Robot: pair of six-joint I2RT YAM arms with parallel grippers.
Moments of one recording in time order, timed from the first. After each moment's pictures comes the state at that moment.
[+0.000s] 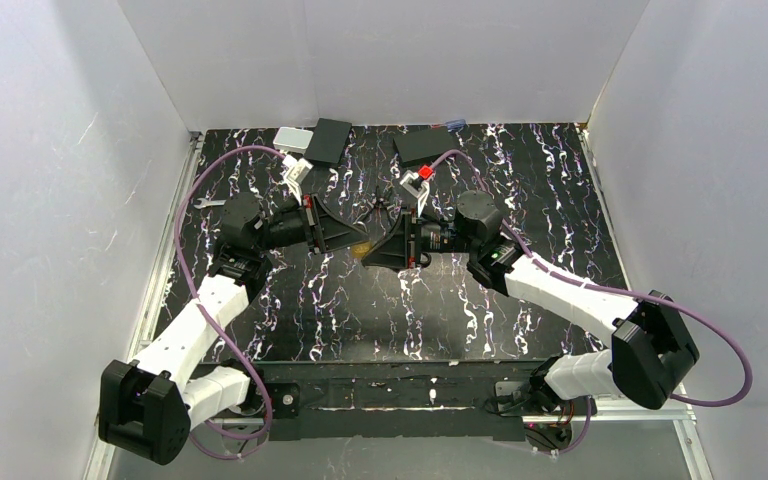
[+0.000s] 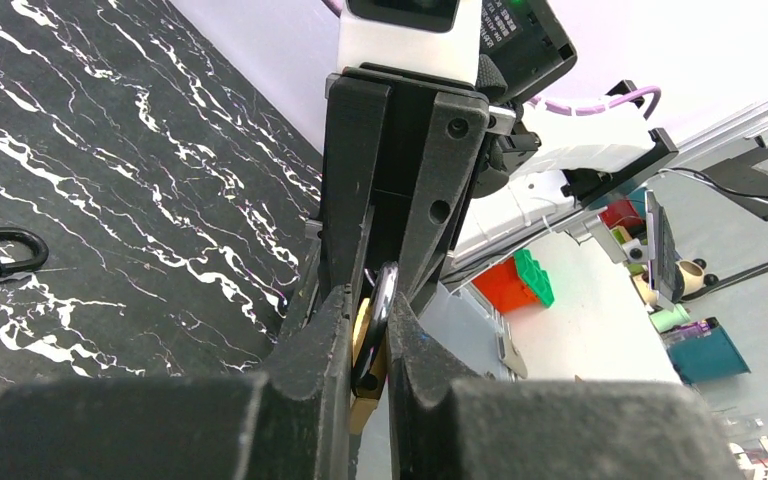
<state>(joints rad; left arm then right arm) -0.33 1.07 0.74 0.42 1.03 -0.91 0.77 1.32 0.87 0.45 -0.79 0.70</state>
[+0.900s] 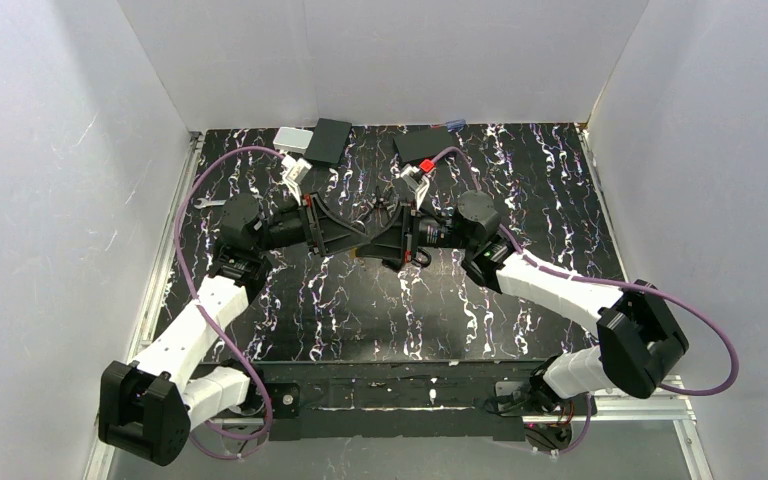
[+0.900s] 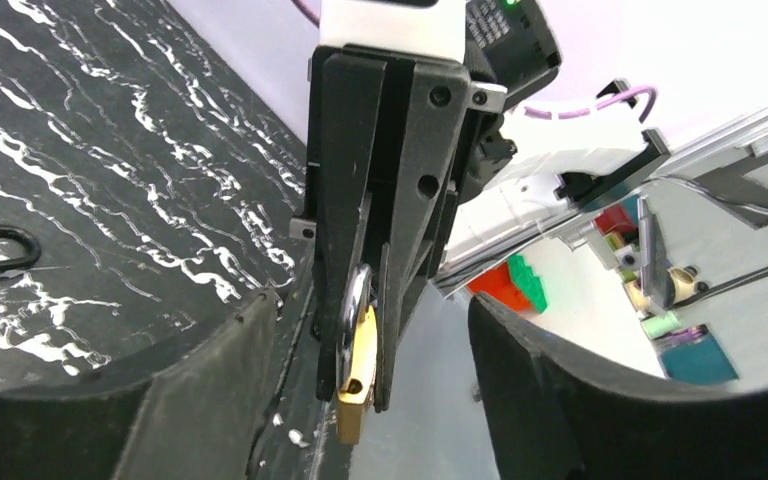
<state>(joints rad) -0.33 1.07 0.74 0.43 1.01 -0.93 0.77 1.38 0.87 0.65 -0.80 0.83</state>
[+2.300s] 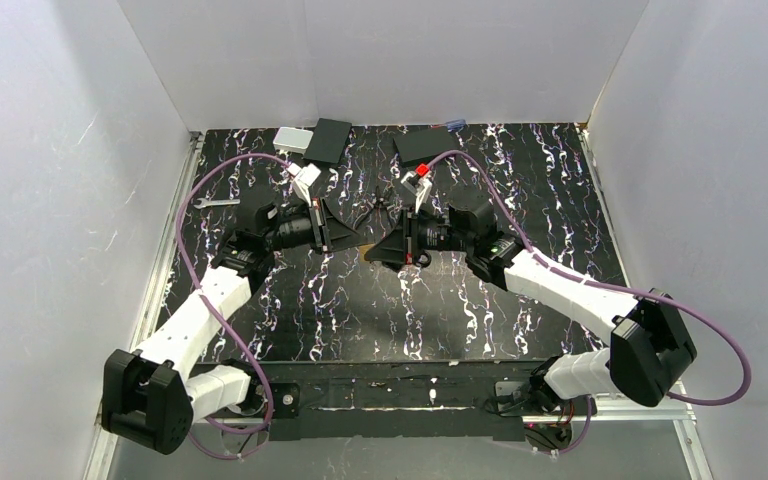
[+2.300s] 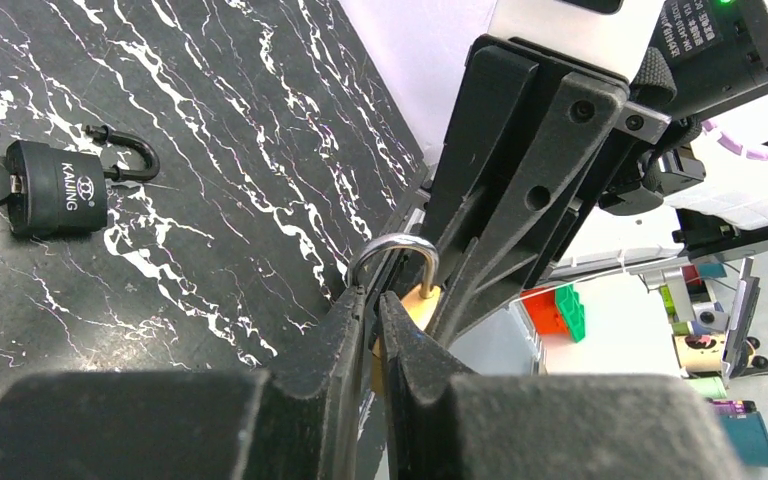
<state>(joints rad) -0.34 1.13 0.79 0.07 0.88 -0.72 0.76 1.34 0.92 0.21 -0.65 0.66</state>
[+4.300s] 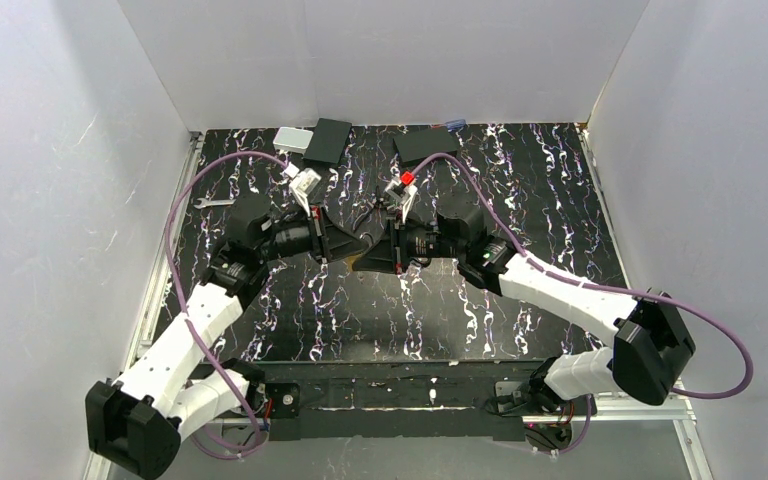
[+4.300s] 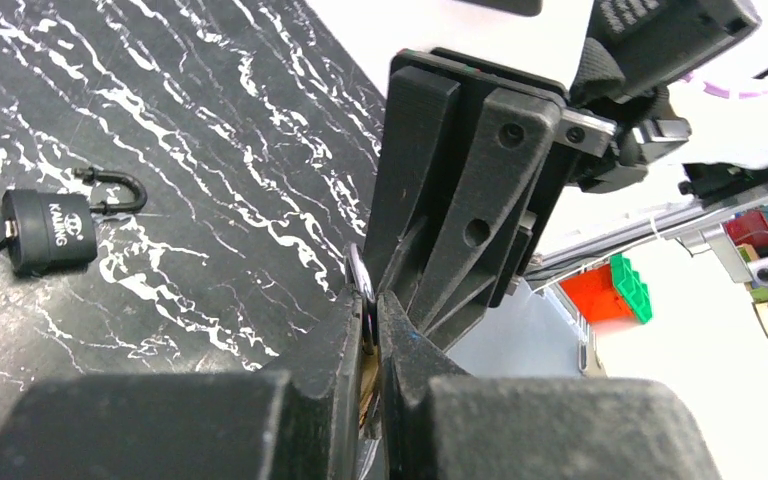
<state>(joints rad) -0.41 1.01 0.82 -0.03 0.82 -0.61 0.85 1.34 0.95 0.21 -0.63 0.60</state>
